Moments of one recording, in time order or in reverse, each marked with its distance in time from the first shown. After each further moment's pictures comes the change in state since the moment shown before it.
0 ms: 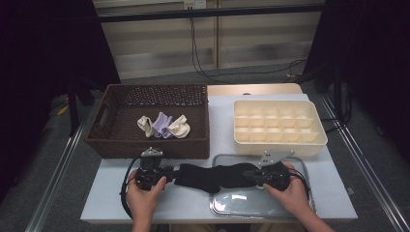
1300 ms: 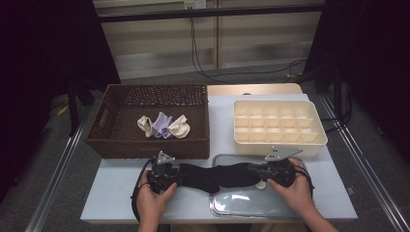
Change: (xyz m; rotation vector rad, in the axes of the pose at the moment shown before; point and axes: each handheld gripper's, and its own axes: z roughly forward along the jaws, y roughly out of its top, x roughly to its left) left arm -0.025 -0.008 0.022 0.027 0.133 0.113; right arm -0.009 0.002 -0.013 -0.059 -0.068 0.026
